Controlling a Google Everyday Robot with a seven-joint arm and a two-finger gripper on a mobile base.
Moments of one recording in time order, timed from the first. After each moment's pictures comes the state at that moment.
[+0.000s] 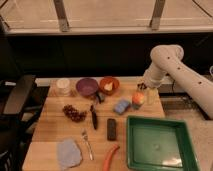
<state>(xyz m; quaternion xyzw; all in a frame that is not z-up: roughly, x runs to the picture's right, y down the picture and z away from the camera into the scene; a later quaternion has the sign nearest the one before) 0.219 0.031 0.768 -0.31 -0.12 -0.08 0.94</state>
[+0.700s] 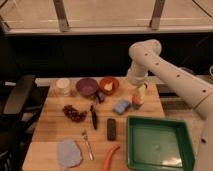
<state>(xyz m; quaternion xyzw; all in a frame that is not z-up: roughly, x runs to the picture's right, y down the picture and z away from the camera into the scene) 0.125 0.026 0.766 -0.31 -0.17 -0.35 0.87</state>
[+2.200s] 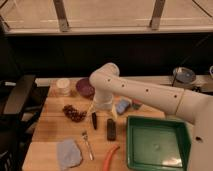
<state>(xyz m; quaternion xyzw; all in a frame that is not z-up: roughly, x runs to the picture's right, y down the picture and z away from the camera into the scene) -0.024 0.151 0.738 -0.29 -0.28 -0.55 0.73</state>
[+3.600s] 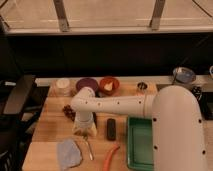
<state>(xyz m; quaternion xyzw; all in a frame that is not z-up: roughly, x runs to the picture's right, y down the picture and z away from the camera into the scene) -0.117 0.256 0.816 -0.30 -0.31 -0.56 0.70</state>
